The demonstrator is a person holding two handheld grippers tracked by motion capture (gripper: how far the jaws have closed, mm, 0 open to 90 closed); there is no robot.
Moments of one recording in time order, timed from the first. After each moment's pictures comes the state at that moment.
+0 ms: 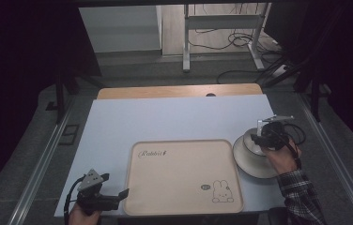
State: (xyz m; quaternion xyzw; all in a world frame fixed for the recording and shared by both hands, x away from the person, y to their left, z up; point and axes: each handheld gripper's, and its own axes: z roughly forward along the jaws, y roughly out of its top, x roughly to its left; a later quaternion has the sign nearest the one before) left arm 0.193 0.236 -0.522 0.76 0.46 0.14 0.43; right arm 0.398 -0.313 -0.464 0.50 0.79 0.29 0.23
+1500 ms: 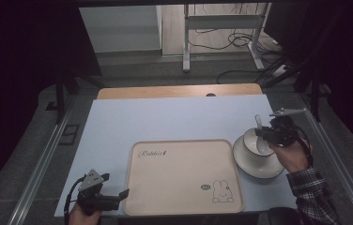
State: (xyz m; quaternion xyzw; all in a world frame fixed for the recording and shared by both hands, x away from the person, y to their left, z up) left arm 0.192 0.234 -0.522 0.76 0.46 0.15 0.43; right arm 0.379 -0.315 -0.411 0.46 0.80 0.33 0.19
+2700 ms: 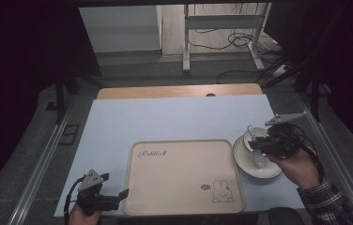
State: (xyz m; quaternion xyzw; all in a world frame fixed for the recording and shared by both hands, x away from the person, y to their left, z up) left arm 0.192 0.235 -0.522 0.76 0.46 0.15 0.43; right arm 0.320 -0.282 -0.367 0.39 0.85 0.32 0.13
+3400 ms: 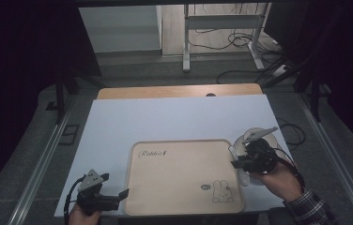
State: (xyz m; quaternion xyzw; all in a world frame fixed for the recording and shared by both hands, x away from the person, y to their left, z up) left arm 0.192 0.235 -0.522 0.76 0.46 0.15 0.43; right arm 0.303 -0.241 -0.409 0.35 0.89 0.28 0.06
